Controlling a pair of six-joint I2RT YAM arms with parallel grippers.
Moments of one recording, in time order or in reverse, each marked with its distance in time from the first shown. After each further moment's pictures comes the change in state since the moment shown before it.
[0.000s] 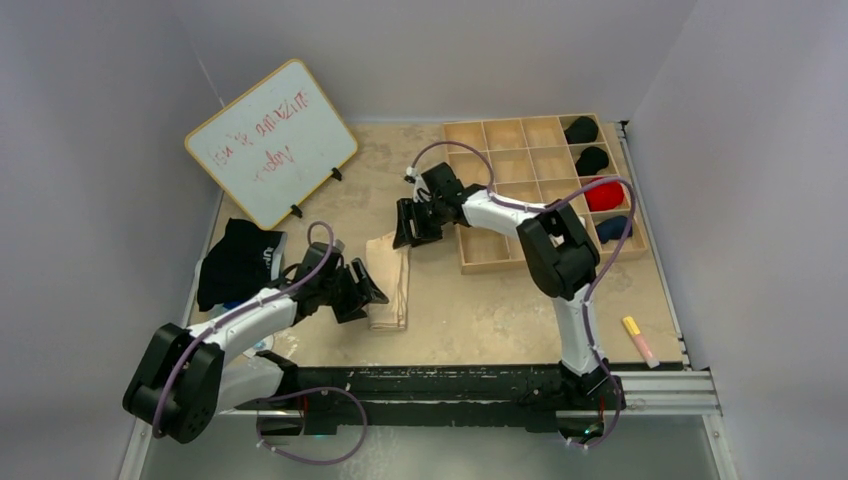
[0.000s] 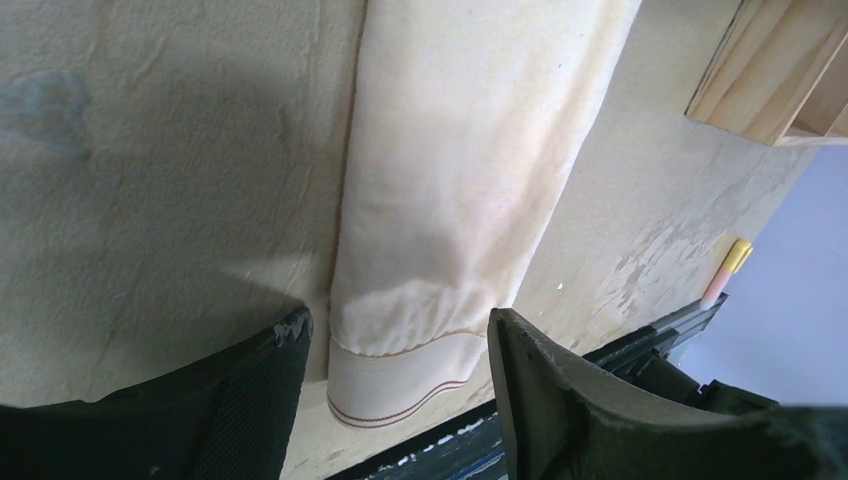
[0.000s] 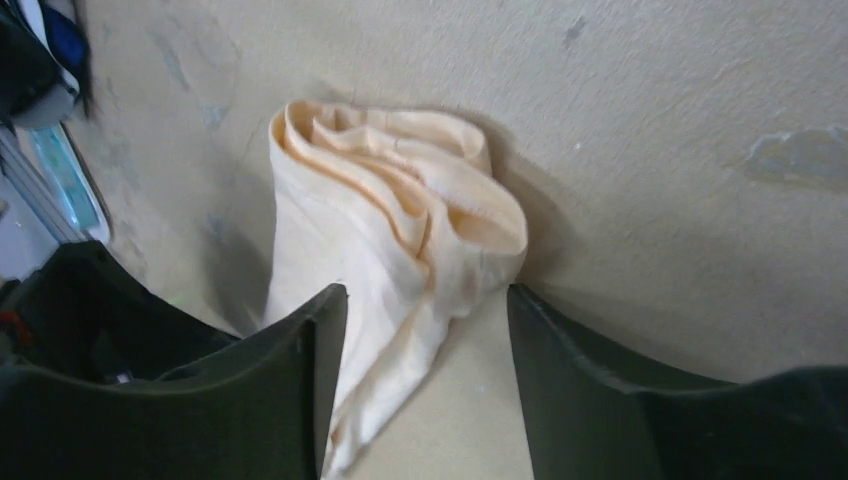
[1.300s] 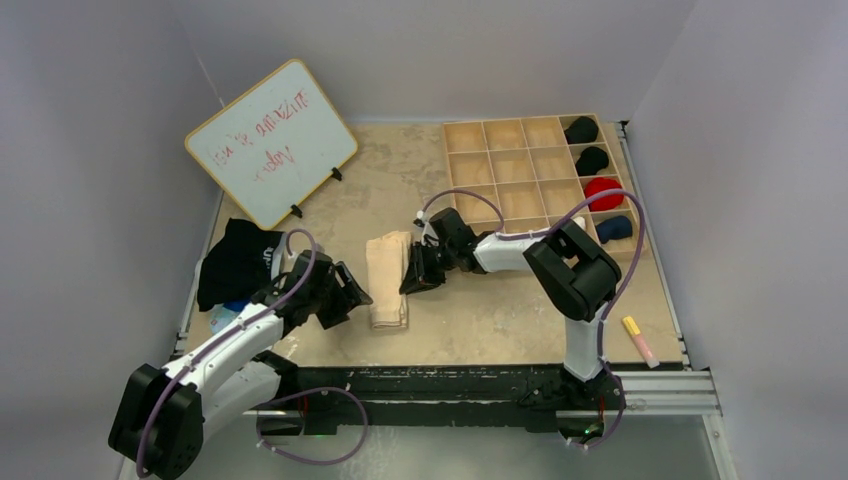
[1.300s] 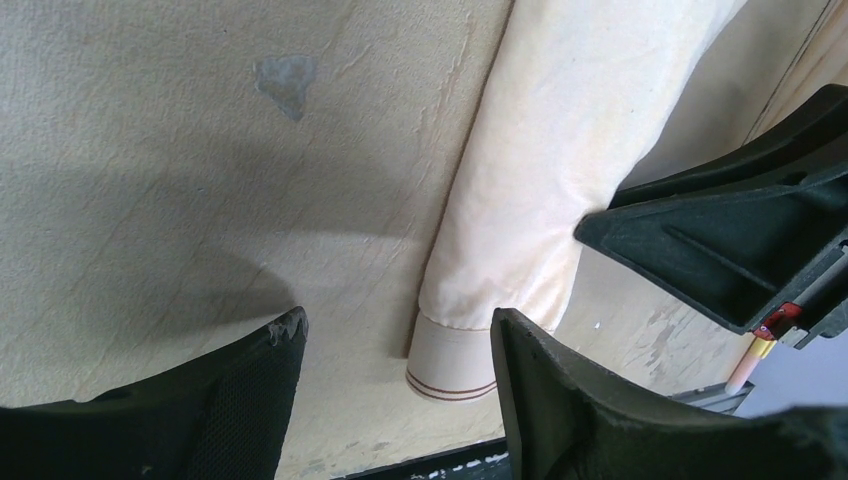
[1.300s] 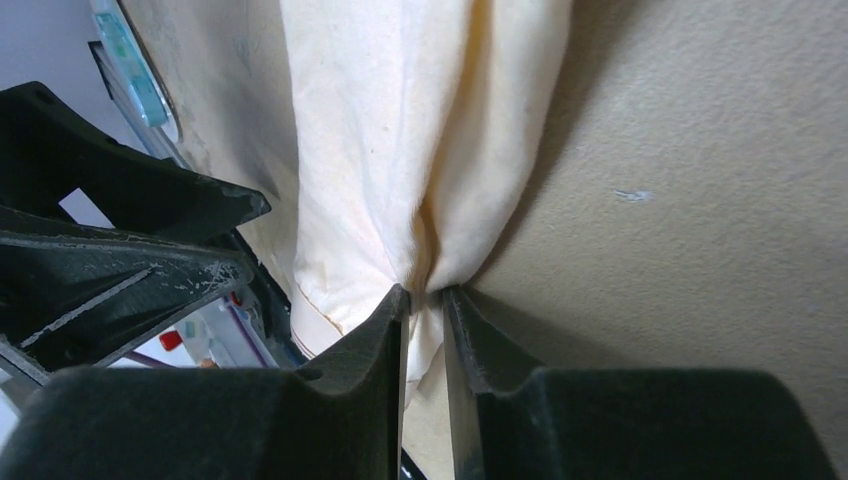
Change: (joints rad) left arm -0.003 -0.215 -0.019 -0.208 -0.205 -0.059; right arm 0.106 -0.203 -0.489 0.327 -0.105 0.289
